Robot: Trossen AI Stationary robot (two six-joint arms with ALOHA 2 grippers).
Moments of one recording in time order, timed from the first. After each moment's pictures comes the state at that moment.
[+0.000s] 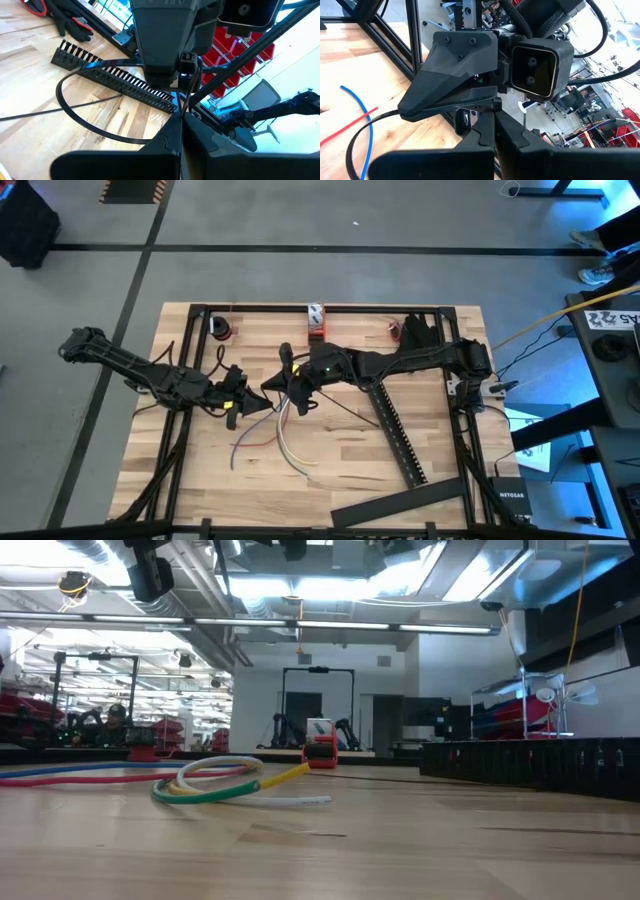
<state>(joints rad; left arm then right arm) -0.36 0.83 0.53 0.16 -0.32 -0.77 0.03 1.91 1.55 0.19 -0.15 -0.84</state>
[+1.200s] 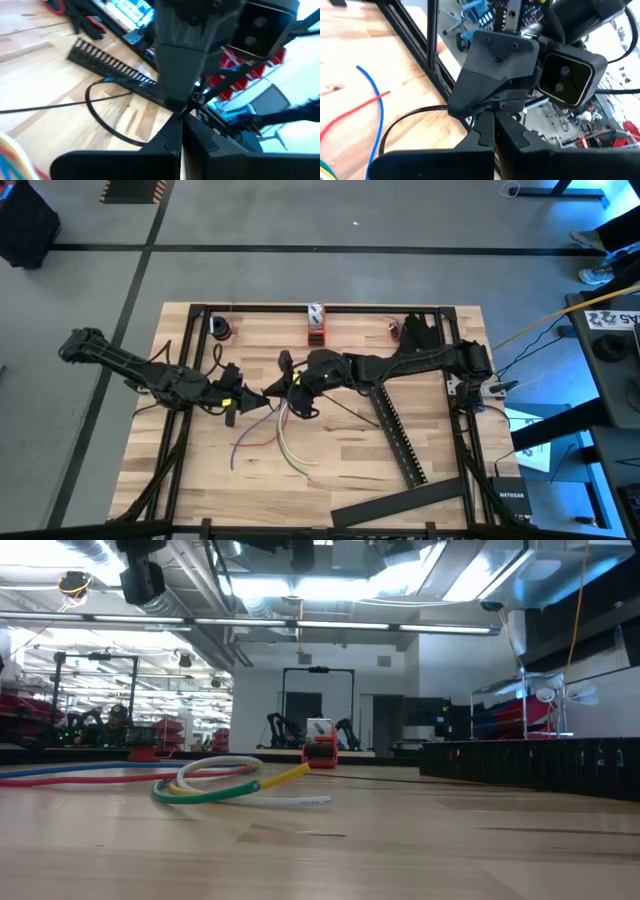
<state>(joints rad) -0.35 0.78 0.53 0.07 -0.36 -0.81 0.06 1.92 1.55 0.12 -0.12 -0.95</state>
